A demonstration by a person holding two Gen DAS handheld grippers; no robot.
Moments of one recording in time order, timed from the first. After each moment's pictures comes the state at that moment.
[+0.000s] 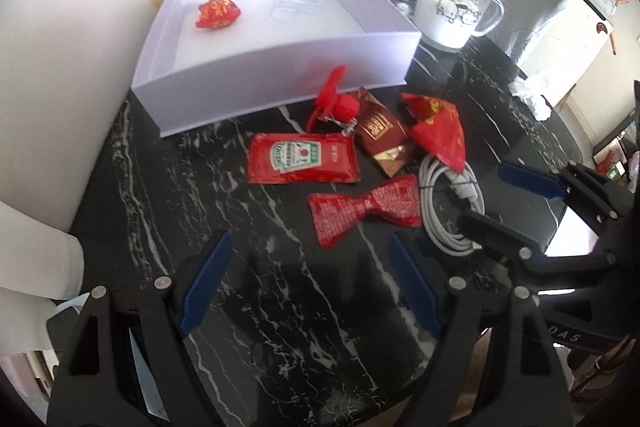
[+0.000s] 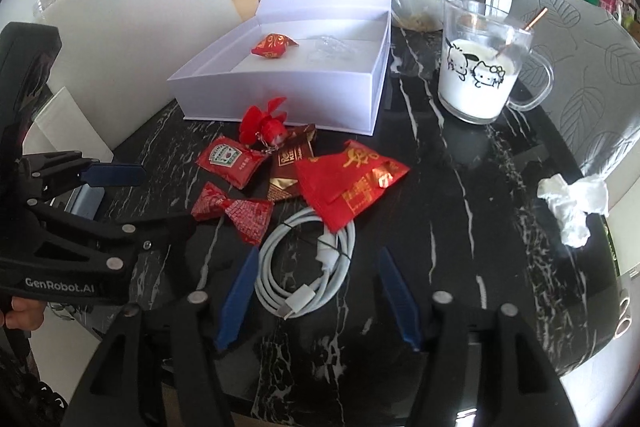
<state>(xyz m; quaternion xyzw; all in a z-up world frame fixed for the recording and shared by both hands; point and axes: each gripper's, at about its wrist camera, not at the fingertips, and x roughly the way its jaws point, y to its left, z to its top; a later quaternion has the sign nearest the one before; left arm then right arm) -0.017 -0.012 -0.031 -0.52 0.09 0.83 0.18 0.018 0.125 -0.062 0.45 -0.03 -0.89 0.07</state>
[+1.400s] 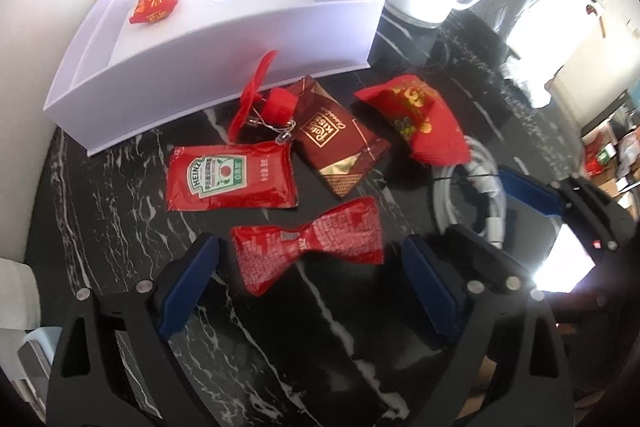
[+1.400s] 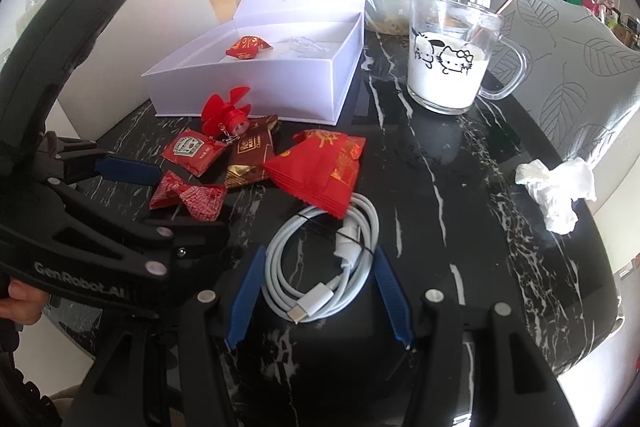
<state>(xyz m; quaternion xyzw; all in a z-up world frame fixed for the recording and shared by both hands) -0.036 0.039 -0.060 -0.54 0.11 0.81 0.20 0.029 0.144 -0.079 0.43 -0.02 -0.90 0.04</state>
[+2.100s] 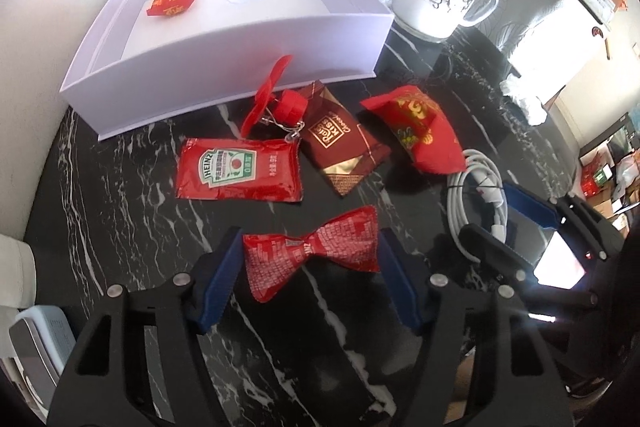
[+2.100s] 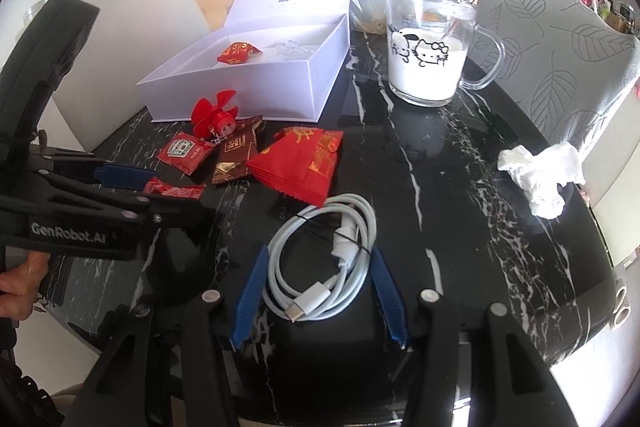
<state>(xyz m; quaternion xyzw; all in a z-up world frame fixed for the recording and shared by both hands) -0.031 0.028 -0.047 -0.55 0.06 0.81 0.20 0.040 0.160 -0.078 0.42 -0.04 -0.90 0.04</state>
